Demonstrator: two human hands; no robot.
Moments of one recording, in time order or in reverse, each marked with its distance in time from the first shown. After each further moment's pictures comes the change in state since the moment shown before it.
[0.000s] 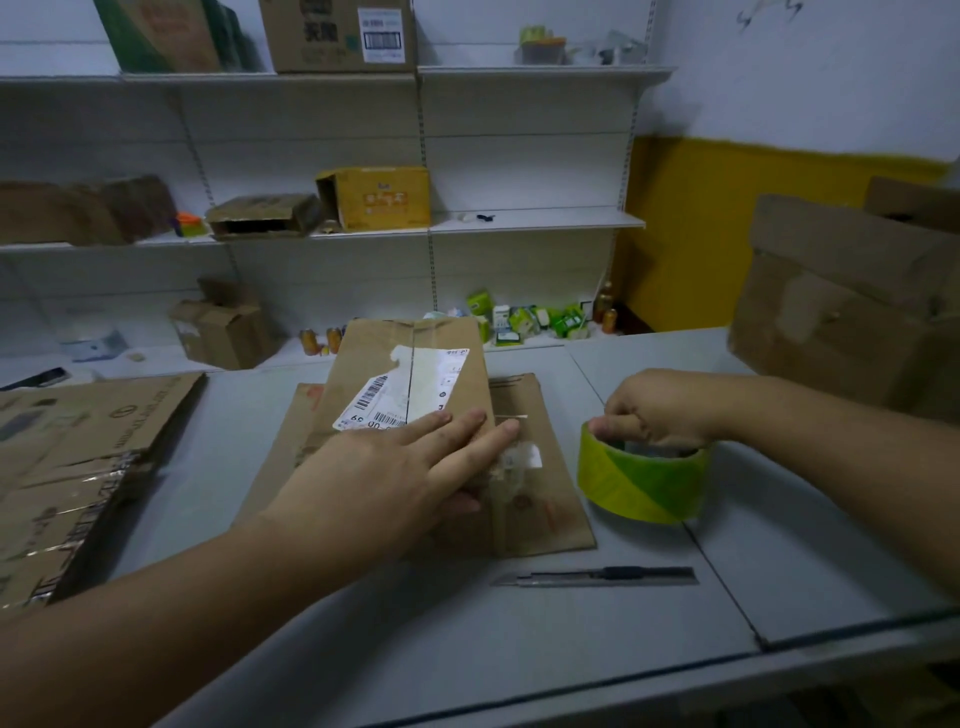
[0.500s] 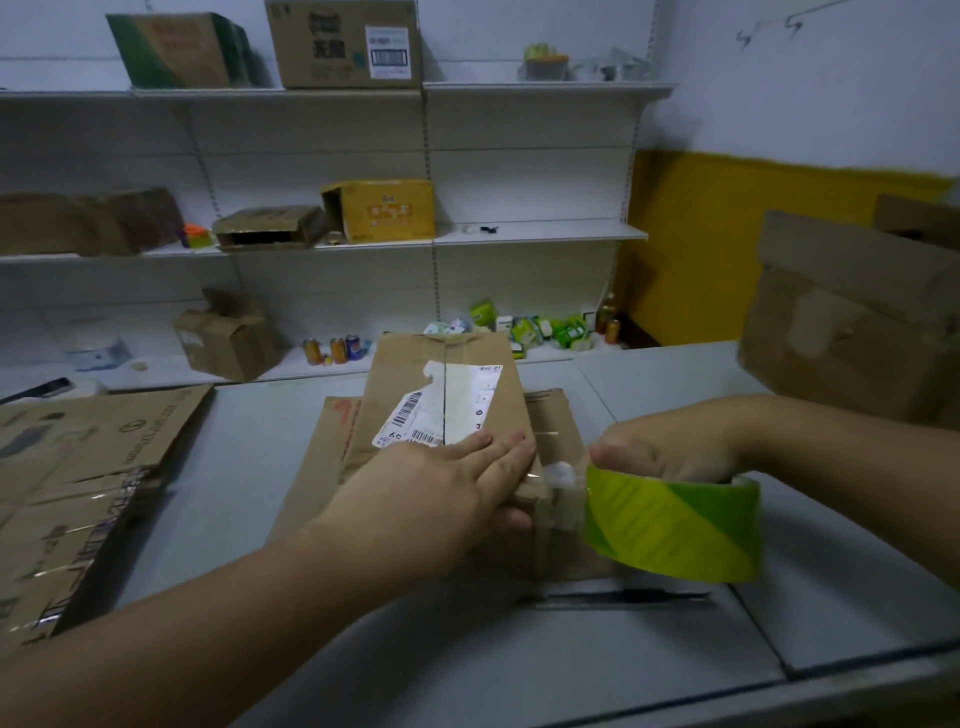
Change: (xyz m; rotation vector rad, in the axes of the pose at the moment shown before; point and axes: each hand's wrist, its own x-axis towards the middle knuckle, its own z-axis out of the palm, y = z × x) left_hand 0.016 0.006 0.002 -0.091 -0.034 0.009; right_hand -0.014 -0.039 -0.018 0.552 -0.368 -0.296
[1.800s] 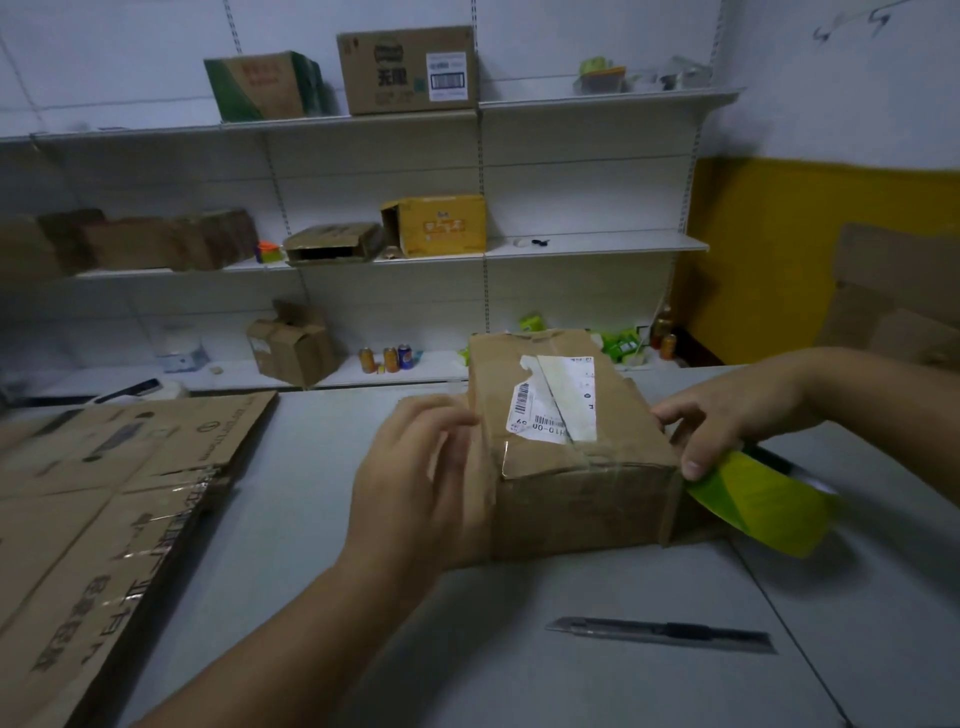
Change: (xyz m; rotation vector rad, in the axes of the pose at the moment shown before) left_hand -0.012 0.009 -0.007 -0.549 0.551 -0.705; right_hand -0.008 0.032 -0.054 0.258 0.033 0.348
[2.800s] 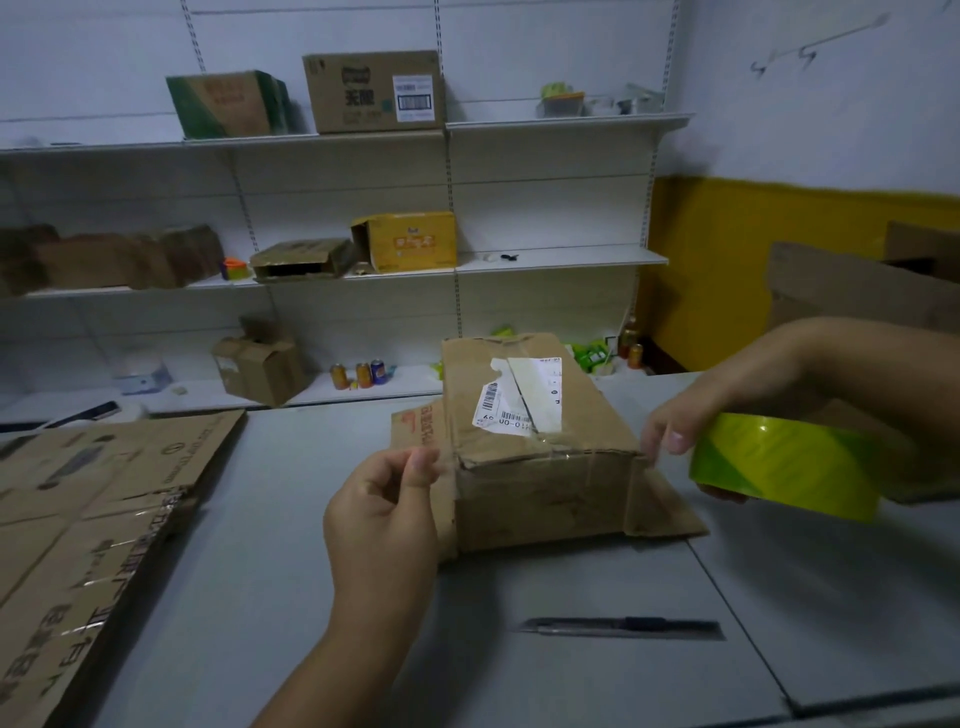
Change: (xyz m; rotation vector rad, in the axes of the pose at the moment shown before) left_hand -0.018 0.023 0.011 -0.356 0.213 -0.487; right_hand -0.053 -0.001 0.001 0.133 0.262 0.145
